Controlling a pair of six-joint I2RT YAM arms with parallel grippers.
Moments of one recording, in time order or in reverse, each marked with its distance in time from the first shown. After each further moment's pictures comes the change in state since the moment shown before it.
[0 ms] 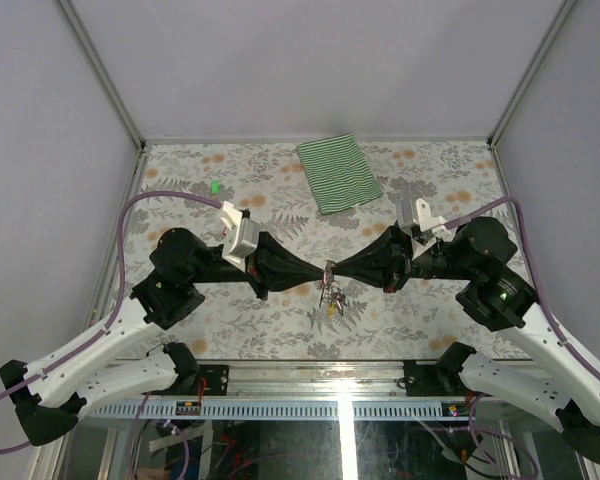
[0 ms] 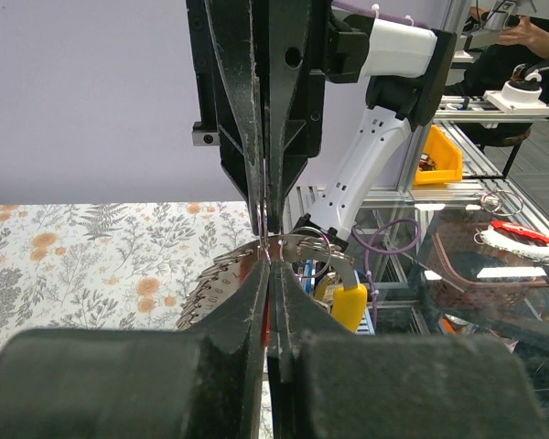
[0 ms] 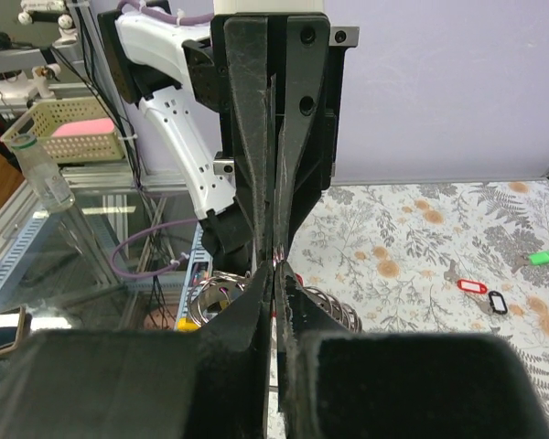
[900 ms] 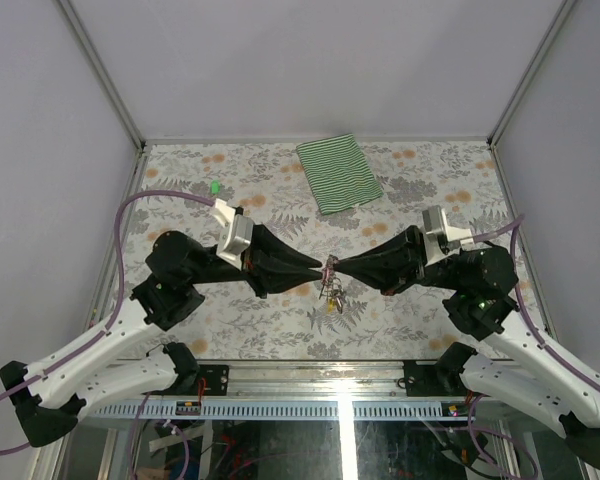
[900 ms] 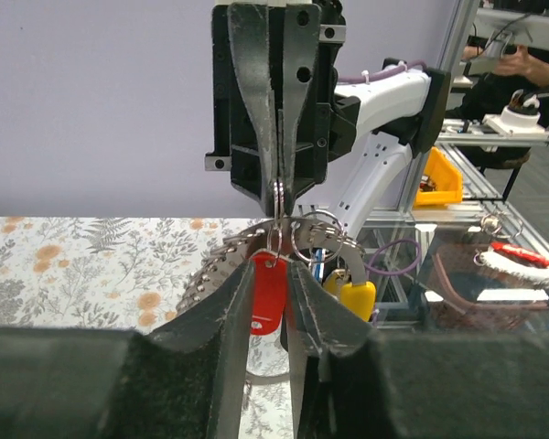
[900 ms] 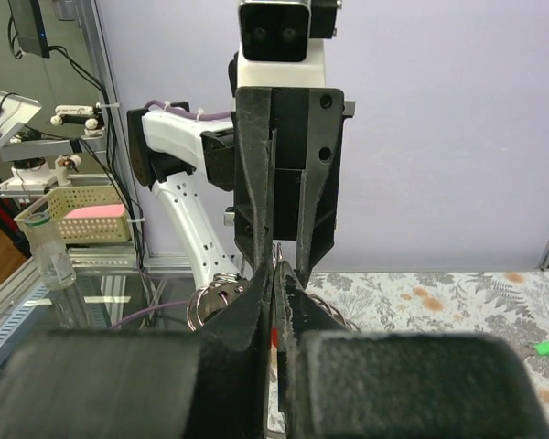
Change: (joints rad) left arm 0.000 -0.003 -0.011 0.059 -0.016 -0.042; right arm 0.000 -0.059 -0.270 0.584 0.062 0.250
